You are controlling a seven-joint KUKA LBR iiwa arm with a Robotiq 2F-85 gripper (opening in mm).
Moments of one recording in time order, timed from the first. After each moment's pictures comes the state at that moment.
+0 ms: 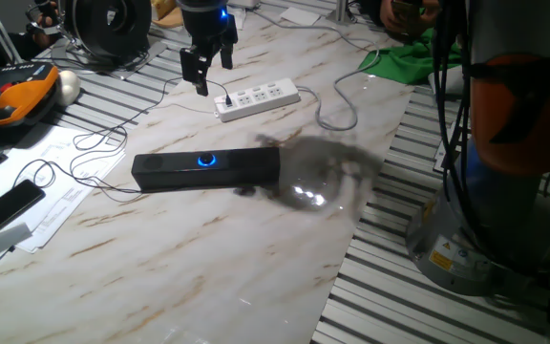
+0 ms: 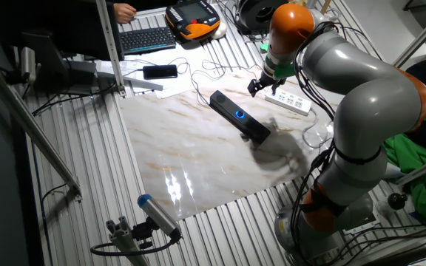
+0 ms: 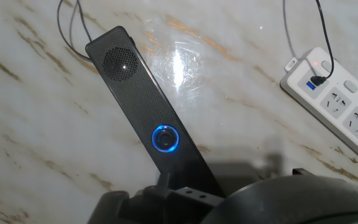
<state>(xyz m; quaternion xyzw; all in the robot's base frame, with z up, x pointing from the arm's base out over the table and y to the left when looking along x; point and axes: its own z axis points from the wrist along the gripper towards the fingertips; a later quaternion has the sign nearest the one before) 0.515 0.001 0.236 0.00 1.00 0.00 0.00</state>
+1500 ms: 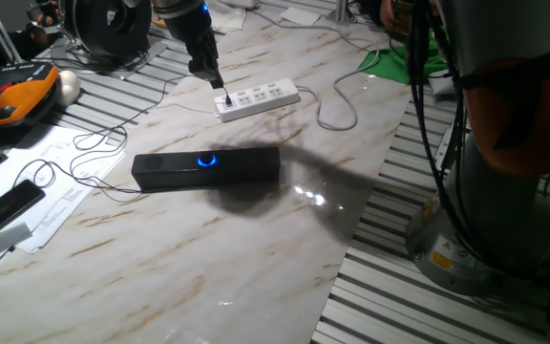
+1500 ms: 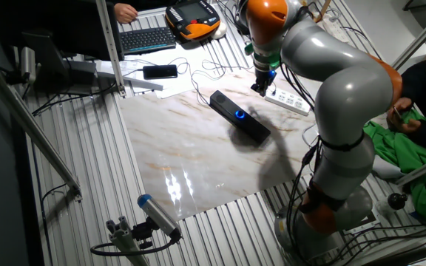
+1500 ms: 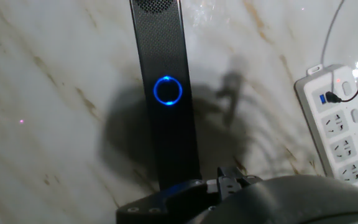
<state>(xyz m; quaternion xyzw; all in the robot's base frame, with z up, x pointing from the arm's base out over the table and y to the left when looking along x) 0.515 -0.001 0.236 -0.21 0.97 -0.04 -0.11</state>
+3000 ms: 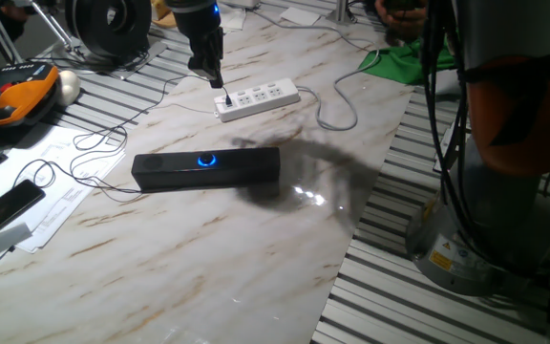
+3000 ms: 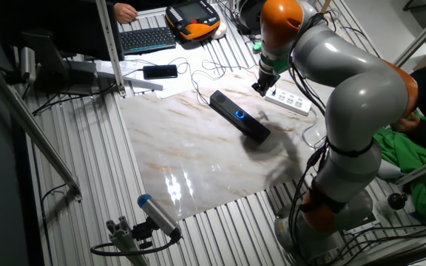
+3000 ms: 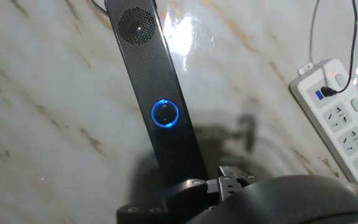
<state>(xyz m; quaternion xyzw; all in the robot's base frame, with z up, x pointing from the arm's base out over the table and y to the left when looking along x) 0.515 -0.001 0.236 -0.12 0.99 -0.02 -0.06</state>
